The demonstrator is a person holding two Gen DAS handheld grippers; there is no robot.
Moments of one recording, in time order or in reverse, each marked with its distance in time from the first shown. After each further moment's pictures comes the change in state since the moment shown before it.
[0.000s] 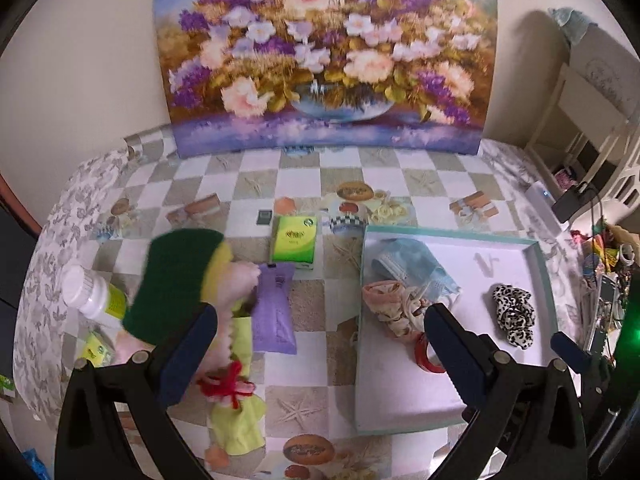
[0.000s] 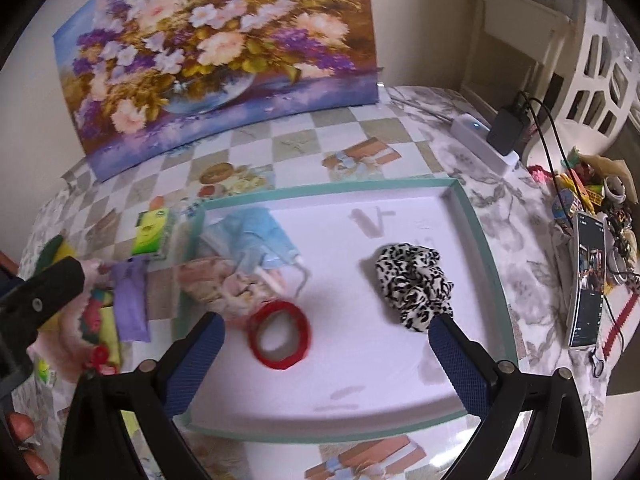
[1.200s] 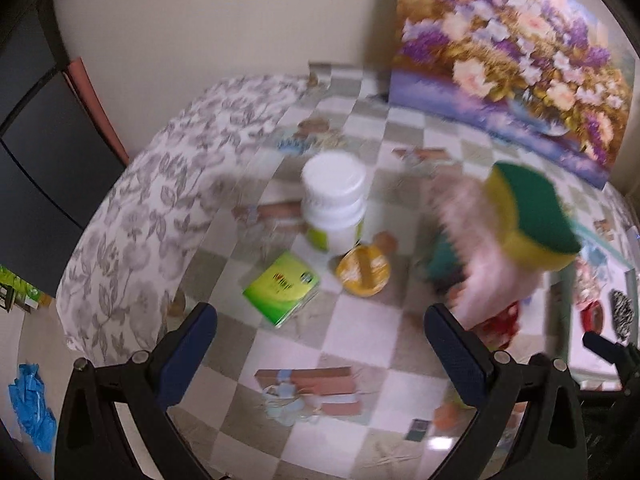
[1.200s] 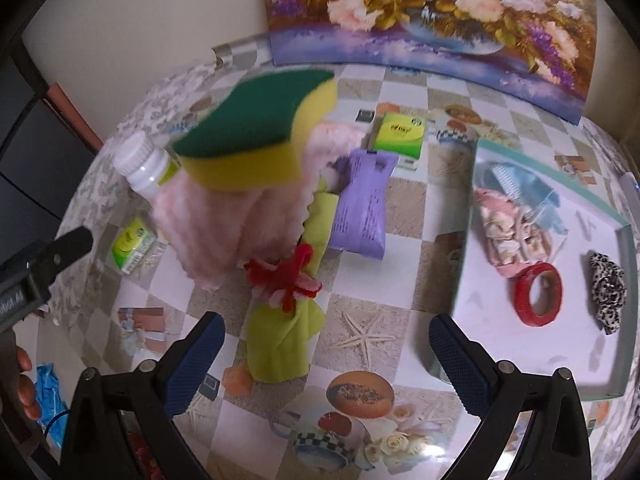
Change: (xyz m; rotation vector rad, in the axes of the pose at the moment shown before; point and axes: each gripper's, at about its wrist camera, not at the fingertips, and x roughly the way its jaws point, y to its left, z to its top) left arm -0.012 0.240 -0.091 -0.261 0.064 0.236; right arm 0.009 0.191 -0.075 -0.377 0.160 0.274
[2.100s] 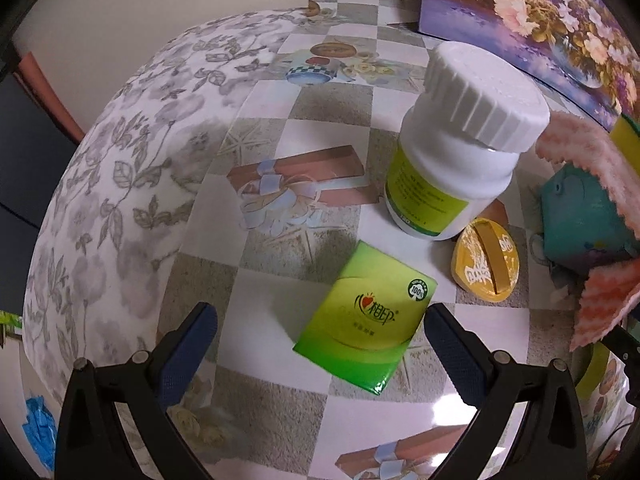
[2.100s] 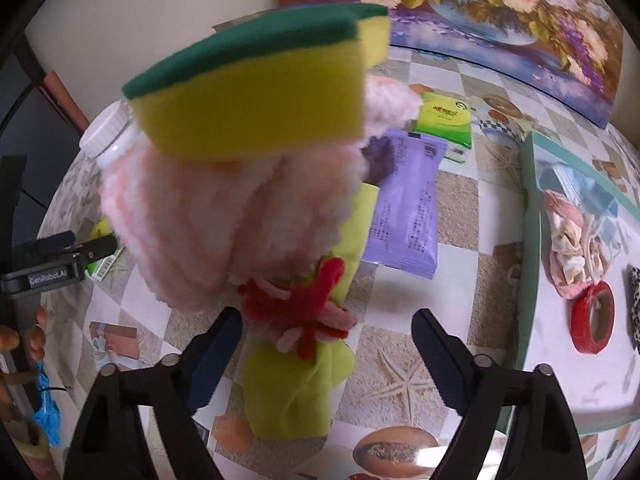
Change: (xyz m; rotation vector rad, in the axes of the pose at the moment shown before) left arm 0.130 0.060 0.016 0.111 0.145 -0.070; right arm 0.059 0.021 0.009 -0.035 -0.006 -0.012
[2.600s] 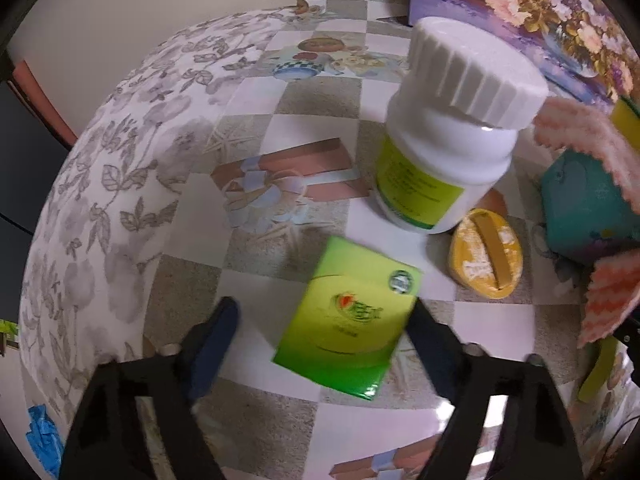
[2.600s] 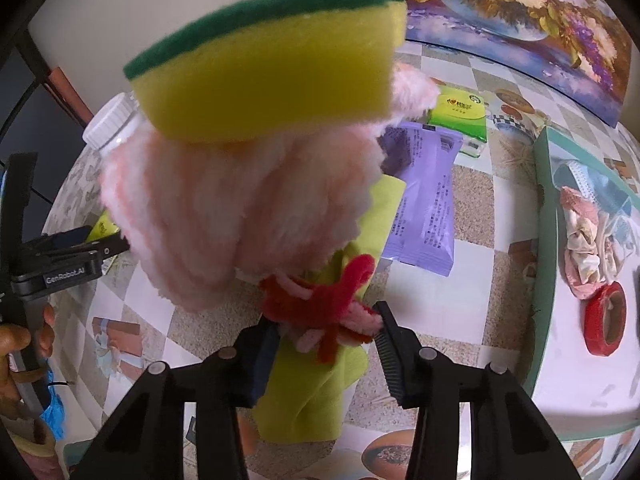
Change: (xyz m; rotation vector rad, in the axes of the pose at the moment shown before) left arm 0.005 -0.006 -0.005 0.020 -0.015 -0.015; right arm 0.006 0.004 -0.001 -0.002 0.013 0.034
